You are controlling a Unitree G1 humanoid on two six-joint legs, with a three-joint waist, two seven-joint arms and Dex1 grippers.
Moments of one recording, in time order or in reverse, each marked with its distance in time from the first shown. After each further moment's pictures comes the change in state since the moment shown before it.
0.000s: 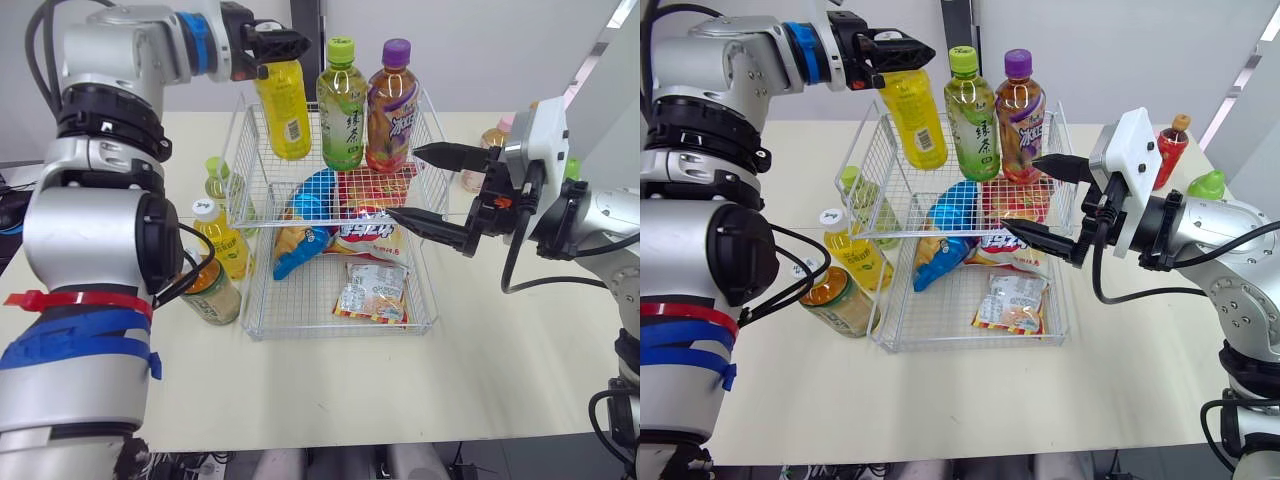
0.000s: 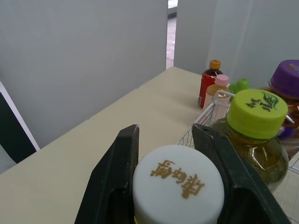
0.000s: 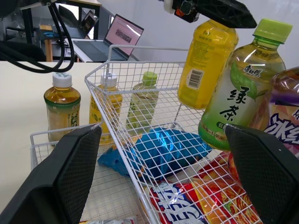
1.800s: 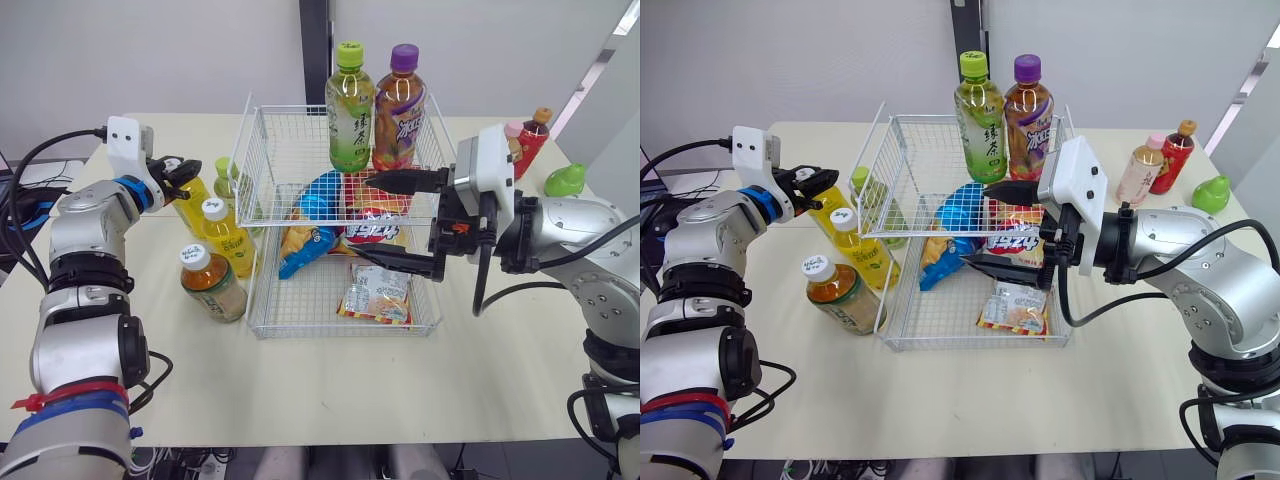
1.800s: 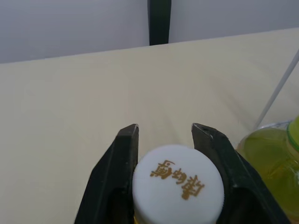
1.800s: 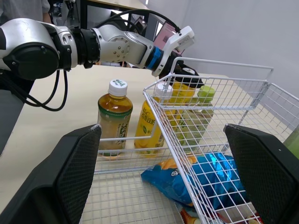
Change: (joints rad) left arm 0.668 0.167 0.186 -0.194 -0.083 -0.212 0.336; right arm -0.048 0.084 0.129 -0.027 -0.022 0.004 0.079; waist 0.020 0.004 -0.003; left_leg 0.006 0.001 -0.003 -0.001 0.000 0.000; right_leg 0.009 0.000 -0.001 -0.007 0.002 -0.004
